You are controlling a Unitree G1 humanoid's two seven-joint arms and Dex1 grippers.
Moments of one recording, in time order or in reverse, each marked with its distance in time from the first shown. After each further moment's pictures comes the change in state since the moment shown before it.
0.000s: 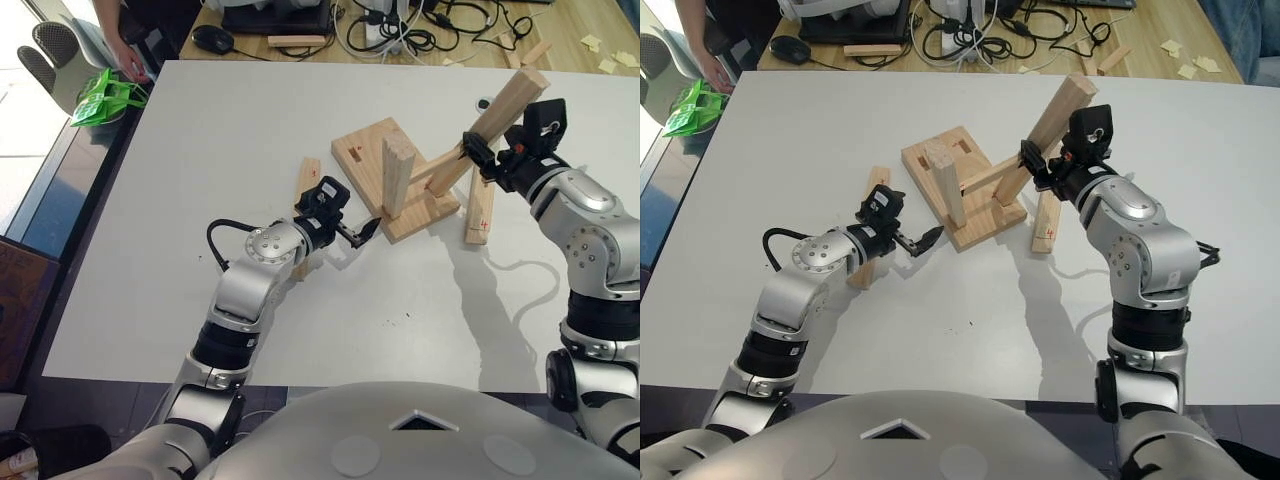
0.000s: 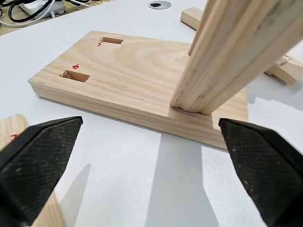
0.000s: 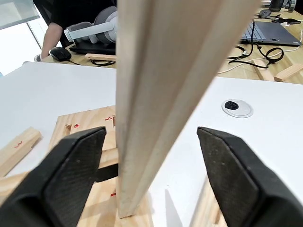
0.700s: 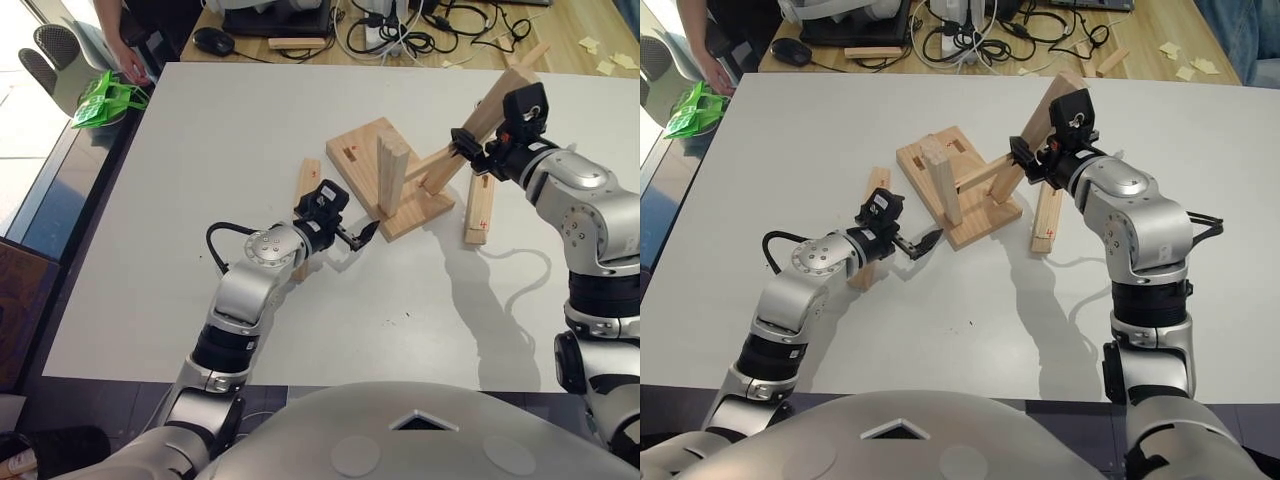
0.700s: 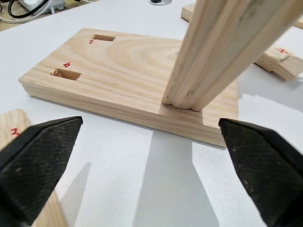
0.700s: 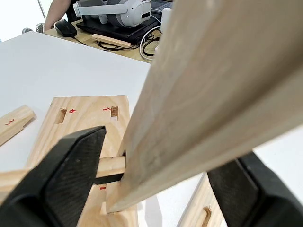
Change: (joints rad) left arm 0.021 -0.002 0.003 -0.015 0.005 0.022 0.001; right arm -0.103 -0.078 0.133 0.083 -0.100 0.054 0.076
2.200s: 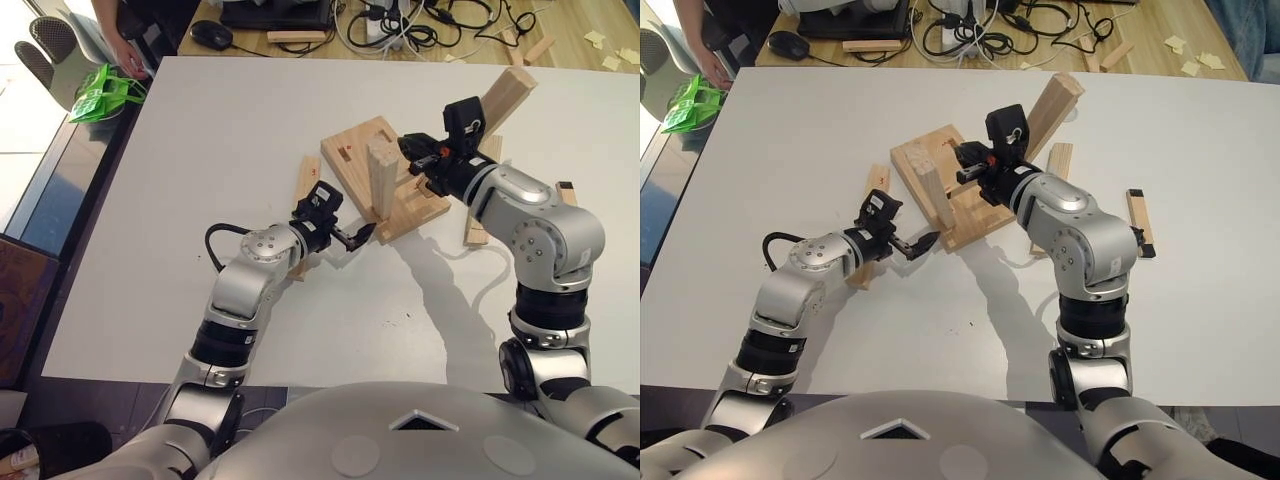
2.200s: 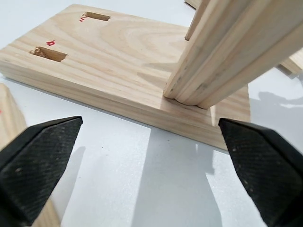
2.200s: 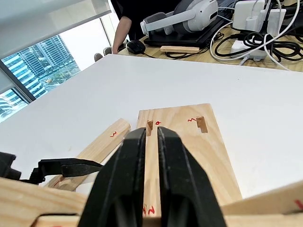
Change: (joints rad) left arm -0.019 0.003 0.032 0.067 -0.037 -0.001 -0.042; right arm 0.034 0.277 0.010 -0.134 0.036 0.015 0.051
